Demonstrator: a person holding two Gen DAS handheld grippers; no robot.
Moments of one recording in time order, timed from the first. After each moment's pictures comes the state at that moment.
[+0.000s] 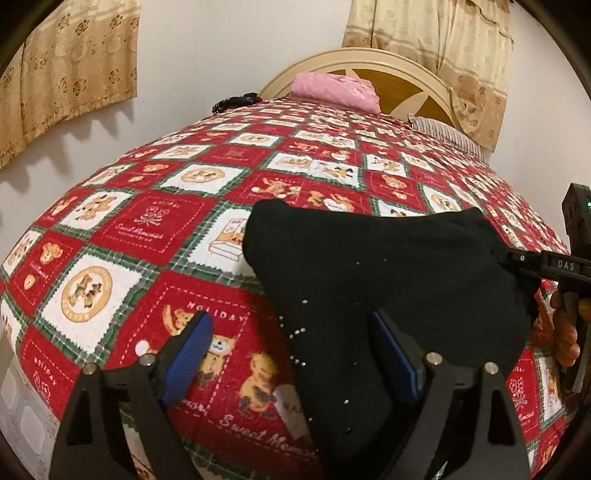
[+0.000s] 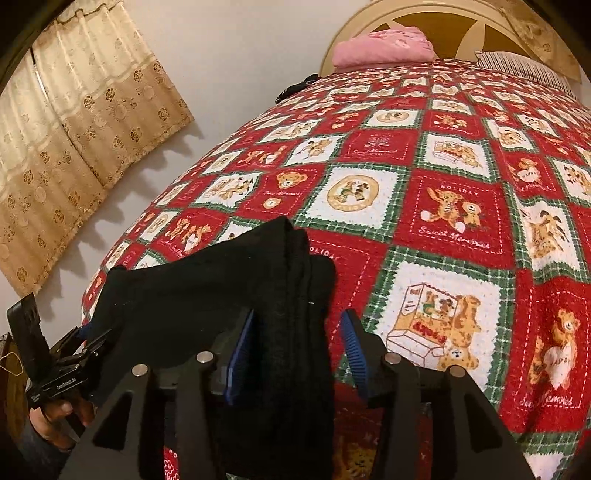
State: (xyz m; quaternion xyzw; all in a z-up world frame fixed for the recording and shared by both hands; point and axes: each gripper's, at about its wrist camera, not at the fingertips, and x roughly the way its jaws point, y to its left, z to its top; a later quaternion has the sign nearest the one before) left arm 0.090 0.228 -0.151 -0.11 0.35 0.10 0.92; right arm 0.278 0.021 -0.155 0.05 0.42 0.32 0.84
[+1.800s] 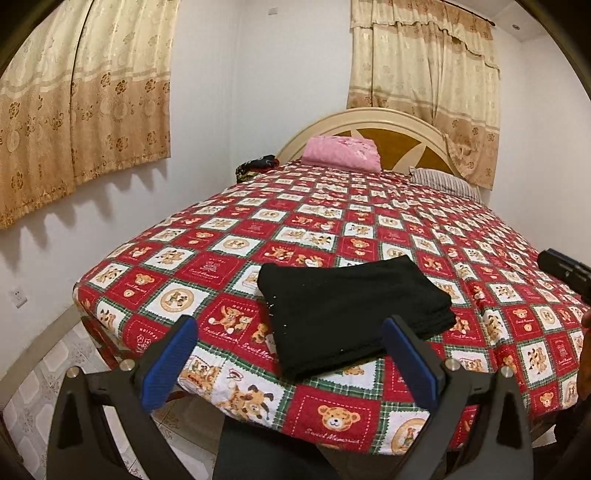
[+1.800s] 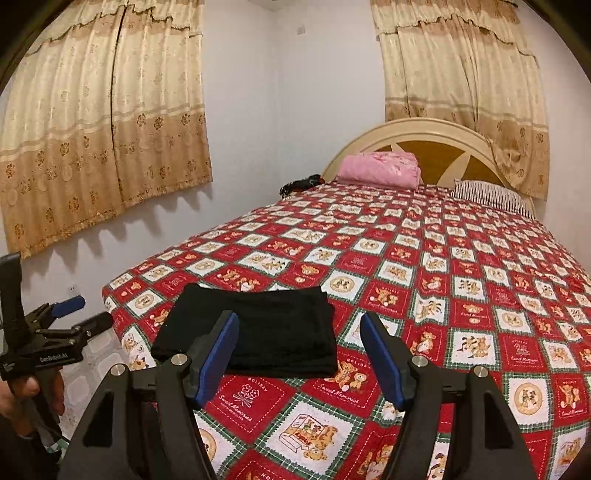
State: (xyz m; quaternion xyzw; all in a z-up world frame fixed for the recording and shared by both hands) left arm -0.035 0.159 -0.052 -0.07 0.25 0.15 0.95; right arm 0.065 -0.039 -0.008 -0.03 0.21 0.28 0.93
